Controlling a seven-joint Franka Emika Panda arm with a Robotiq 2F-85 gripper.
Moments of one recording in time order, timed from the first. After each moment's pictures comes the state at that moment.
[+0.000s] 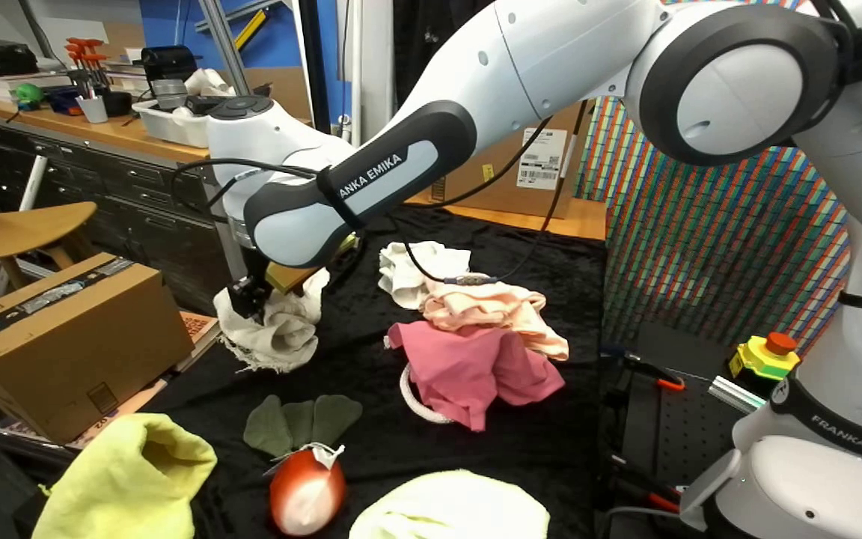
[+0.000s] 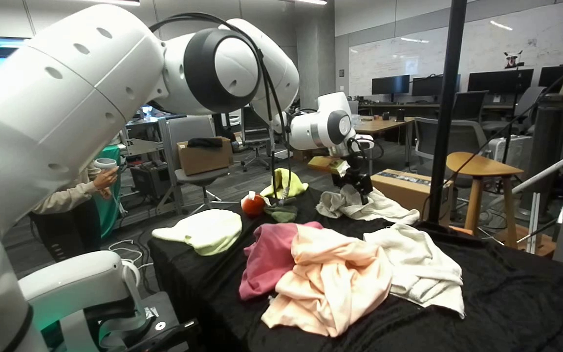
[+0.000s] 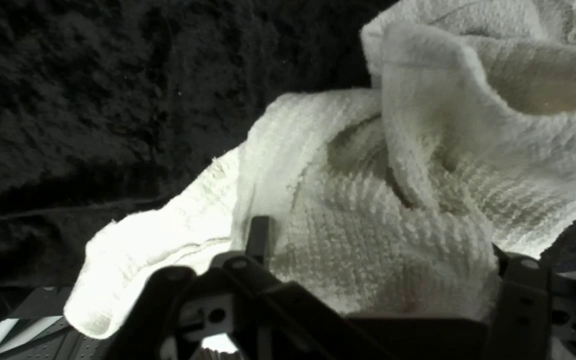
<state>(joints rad) 0.31 0.89 -0.03 -1.23 -0.20 2.30 0.44</state>
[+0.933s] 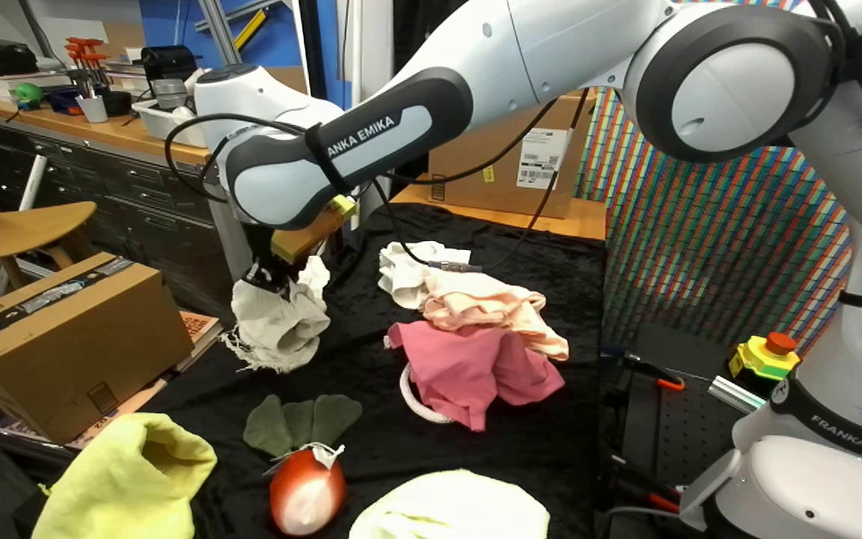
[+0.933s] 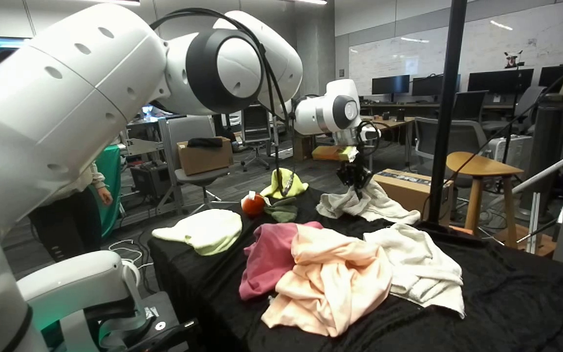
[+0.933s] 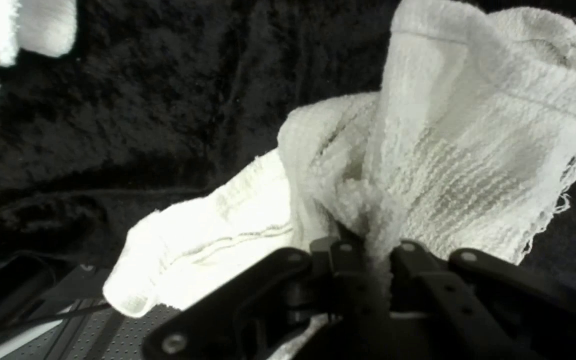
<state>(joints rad) 0.29 0.89 -0.01 -1.13 -0.17 2.09 0.29</state>
